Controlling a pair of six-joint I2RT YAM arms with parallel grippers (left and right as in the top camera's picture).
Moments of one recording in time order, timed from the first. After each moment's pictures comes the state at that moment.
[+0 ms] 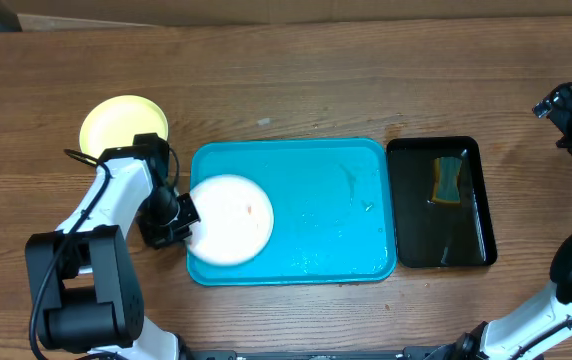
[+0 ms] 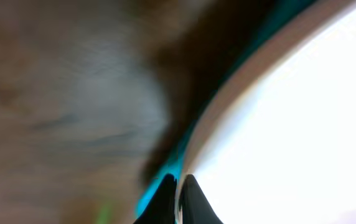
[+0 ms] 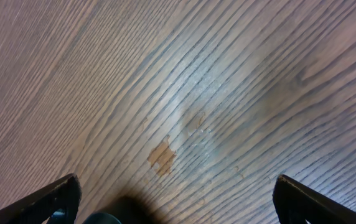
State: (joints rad) left arm 0.08 1.75 1.05 -1.09 0.12 -0.38; right arm -0.49 1.94 1.62 -0.88 -0.15 0.38
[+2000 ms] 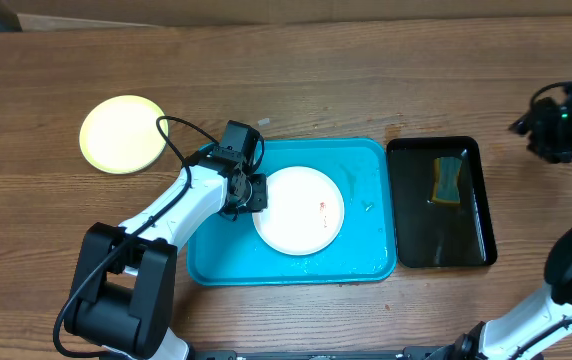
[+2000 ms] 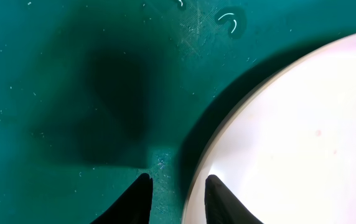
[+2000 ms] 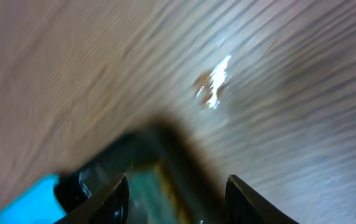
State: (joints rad) left arm -0.33 1.75 1.03 -0.64 0.07 -0.39; right arm -0.42 1.92 1.62 -1.07 -0.32 0.23
